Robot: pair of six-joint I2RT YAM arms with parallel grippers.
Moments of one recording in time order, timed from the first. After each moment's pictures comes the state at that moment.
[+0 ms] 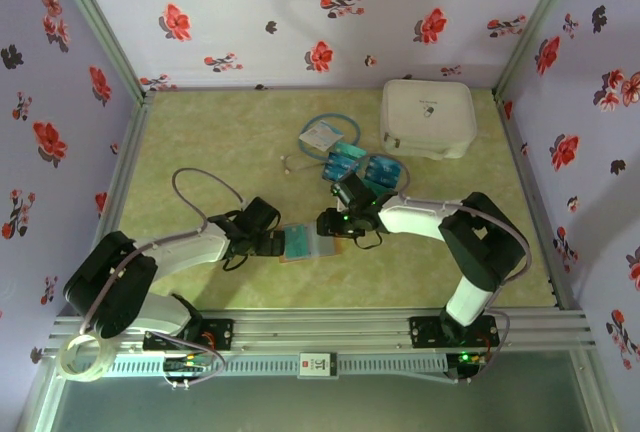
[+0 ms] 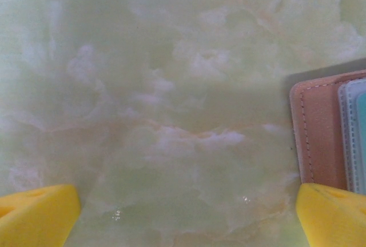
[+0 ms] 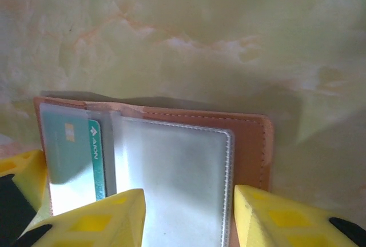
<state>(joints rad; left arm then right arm) -0.74 1.39 0.60 -0.41 -0.22 -0.62 0.77 1.70 0.88 -0.22 -0.28 0.71</state>
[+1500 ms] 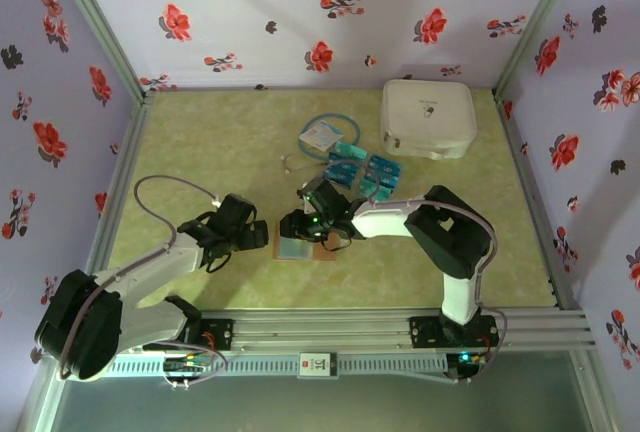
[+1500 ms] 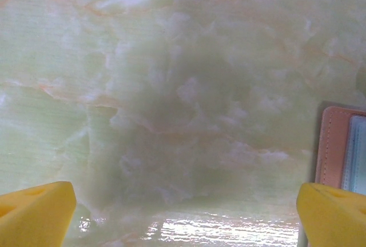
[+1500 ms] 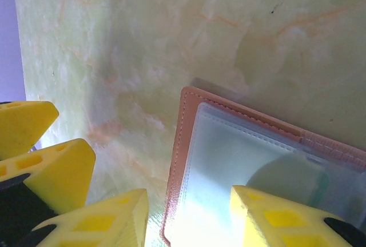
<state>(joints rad) -0.62 1.15 0.54 -0.48 -0.24 -0.65 0.90 1.87 0.98 0.07 -0.41 0.90</state>
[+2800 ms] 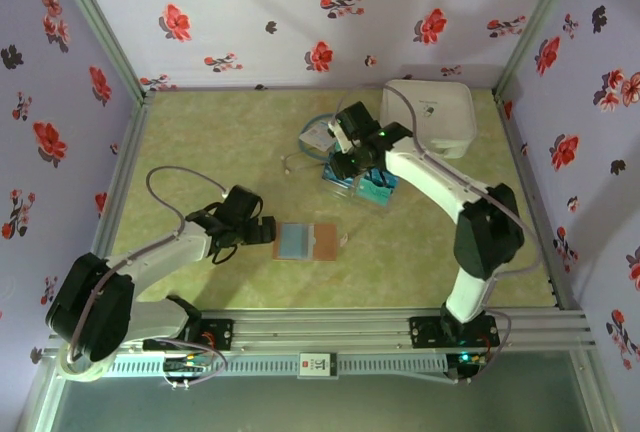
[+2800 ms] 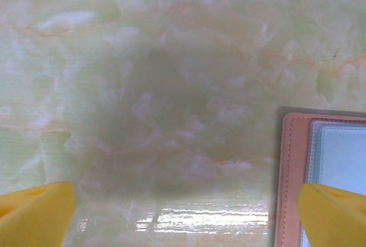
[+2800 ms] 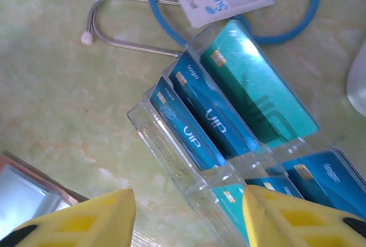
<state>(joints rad) -0.62 1.25 0.62 -0.46 -0.17 -0.59 0.62 1.79 1.53 -0.82 0.02 0.05</state>
